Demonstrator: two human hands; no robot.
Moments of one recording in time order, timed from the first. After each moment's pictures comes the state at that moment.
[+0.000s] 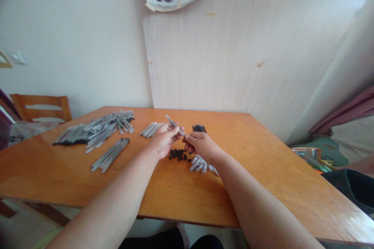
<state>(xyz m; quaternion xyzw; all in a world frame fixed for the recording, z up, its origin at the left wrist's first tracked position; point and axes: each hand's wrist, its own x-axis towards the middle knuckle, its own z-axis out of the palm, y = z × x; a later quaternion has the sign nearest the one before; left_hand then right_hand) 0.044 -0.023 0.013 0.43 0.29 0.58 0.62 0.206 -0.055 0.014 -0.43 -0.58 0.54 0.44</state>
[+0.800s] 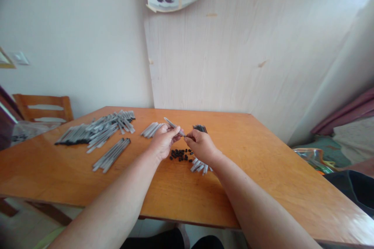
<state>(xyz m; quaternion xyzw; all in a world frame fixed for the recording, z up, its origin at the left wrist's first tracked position) 0.048 -0.024 0.012 0.43 0.34 0.61 0.57 0.205 -0.047 0.008 -0.51 -0.73 0.21 0.40</state>
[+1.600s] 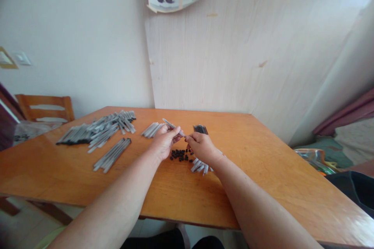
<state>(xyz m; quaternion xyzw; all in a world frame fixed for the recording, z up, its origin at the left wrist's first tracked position) 0.046 -0.018 0.005 0.43 0.35 0.60 0.57 0.203 -0.044 0.001 -0.51 -0.70 0.30 0.40</state>
